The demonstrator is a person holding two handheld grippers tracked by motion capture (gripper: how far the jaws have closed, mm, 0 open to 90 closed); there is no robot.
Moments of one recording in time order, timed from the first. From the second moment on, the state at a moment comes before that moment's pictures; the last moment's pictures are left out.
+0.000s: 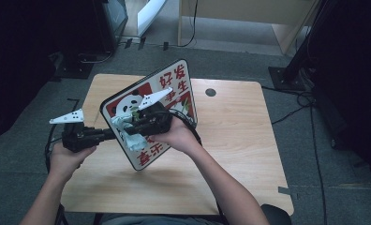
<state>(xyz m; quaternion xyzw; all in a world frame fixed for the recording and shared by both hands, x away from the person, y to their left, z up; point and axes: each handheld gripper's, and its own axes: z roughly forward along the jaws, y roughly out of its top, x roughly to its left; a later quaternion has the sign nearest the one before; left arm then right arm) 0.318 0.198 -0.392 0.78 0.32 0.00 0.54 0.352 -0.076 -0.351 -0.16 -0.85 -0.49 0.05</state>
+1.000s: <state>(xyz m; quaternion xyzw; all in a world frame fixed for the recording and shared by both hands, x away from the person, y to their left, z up) 0.318 0.197 -0.392 0.78 0.32 0.00 0.54 0.343 -0.084 -0.390 -0.17 -0.86 -0.48 0.07</state>
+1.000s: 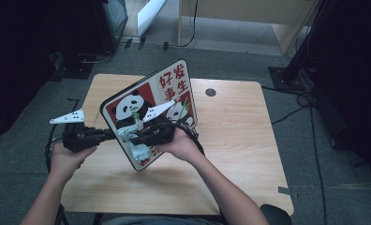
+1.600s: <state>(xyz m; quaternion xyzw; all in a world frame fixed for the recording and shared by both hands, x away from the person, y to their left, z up) 0.318 0.197 -0.391 0.78 0.31 0.00 0.54 0.336 -0.090 -0.423 -0.18 -0.86 -0.47 0.08</state>
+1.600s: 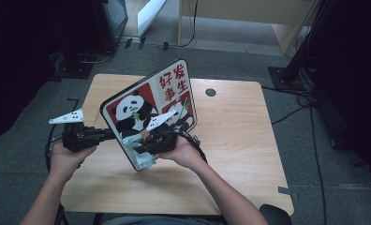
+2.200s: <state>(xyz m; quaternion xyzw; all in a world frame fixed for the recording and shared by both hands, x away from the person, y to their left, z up) 0.319 0.200 -0.391 0.78 0.32 0.00 0.54 0.332 -0.099 -0.454 -0.18 -0.87 -0.46 0.09</state>
